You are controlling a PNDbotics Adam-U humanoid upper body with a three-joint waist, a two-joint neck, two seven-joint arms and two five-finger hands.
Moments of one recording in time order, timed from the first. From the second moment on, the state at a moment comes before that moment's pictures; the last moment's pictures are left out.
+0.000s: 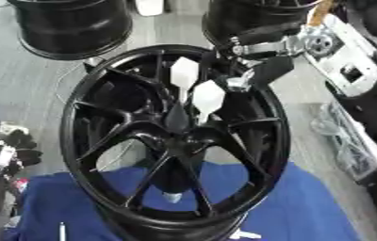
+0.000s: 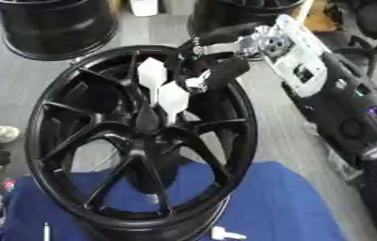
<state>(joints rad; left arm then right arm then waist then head) -0.04 0.11 0.25 -1.73 0.07 0.14 -0.26 -1.00 -0.48 0.48 -1.31 0.39 -0.35 0.83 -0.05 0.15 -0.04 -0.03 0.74</state>
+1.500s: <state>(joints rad) -0.05 0.11 0.25 -1.73 0.06 0.14 -0.26 -0.98 -0.48 0.53 -1.30 0.51 -0.40 0.78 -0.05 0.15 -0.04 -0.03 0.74</state>
